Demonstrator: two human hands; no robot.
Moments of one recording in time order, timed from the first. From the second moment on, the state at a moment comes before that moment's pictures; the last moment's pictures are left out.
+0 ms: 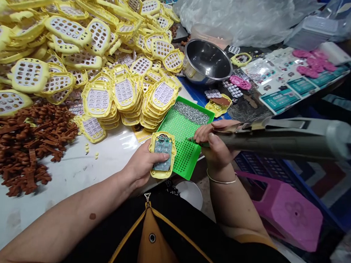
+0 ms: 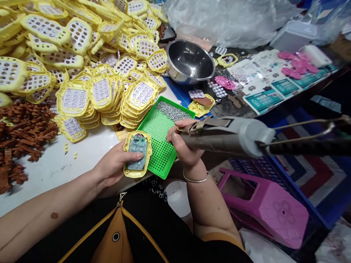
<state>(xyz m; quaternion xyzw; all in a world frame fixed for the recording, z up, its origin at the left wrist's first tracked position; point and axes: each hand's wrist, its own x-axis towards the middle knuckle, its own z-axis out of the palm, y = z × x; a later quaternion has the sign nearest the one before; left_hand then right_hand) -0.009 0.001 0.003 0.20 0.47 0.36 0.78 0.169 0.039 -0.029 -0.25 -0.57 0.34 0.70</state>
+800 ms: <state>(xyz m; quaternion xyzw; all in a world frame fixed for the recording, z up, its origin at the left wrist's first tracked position) -0.012 0.009 0.001 0.20 0.47 0.46 0.73 0.160 0.028 -0.013 -0.28 -0.57 0.33 0.70</state>
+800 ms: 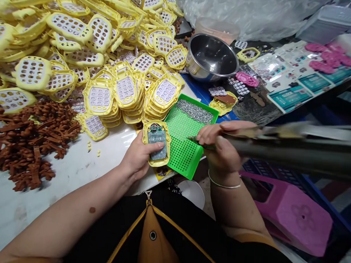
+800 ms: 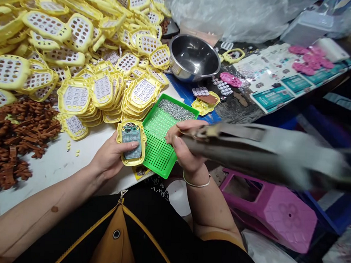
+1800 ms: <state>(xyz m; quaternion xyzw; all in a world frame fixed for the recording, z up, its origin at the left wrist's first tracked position) -0.014 0.009 -0.008 0.22 0.46 0.48 0.72 0.137 -0.017 0.023 -0.17 -0.57 0.43 0.68</state>
